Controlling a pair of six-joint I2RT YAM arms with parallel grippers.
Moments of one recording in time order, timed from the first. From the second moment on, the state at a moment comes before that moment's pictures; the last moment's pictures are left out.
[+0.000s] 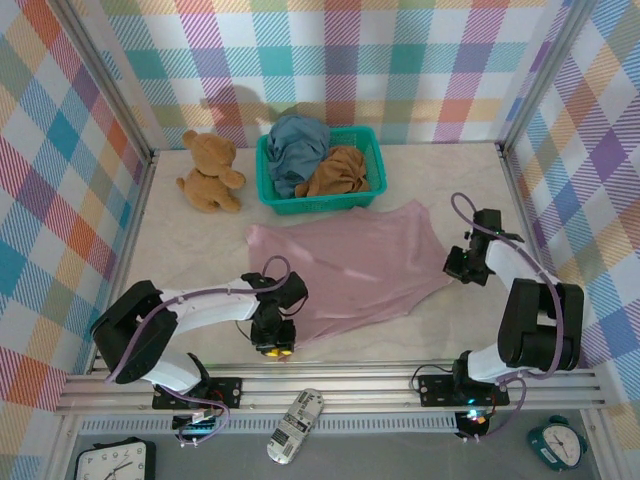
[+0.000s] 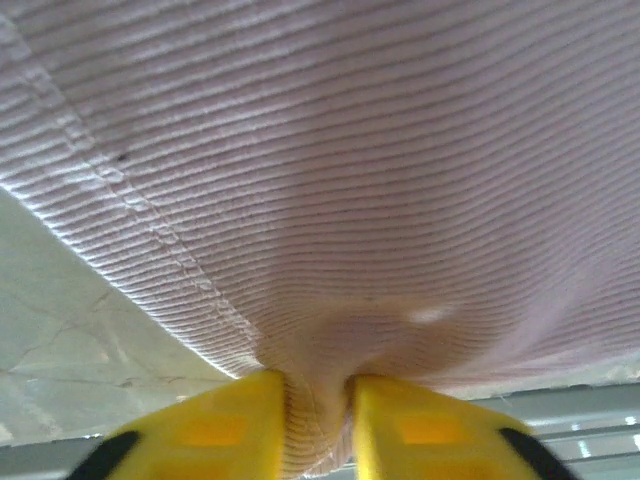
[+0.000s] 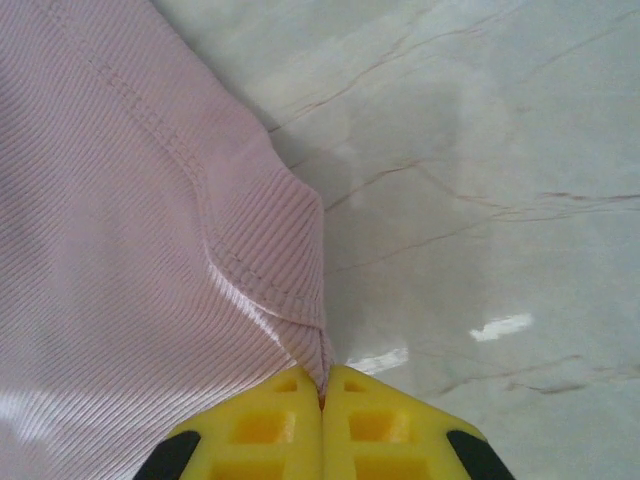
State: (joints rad) left arm -0.89 1.48 0.74 -0.84 0.27 -0.93; right arm -0.15 1.45 0.83 -0.68 -0.12 0.28
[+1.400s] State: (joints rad) left arm -0.88 1.39 0.72 -0.85 0.27 -0.95; right arm 0.41 1.28 0.62 -0.73 -0.29 0.70
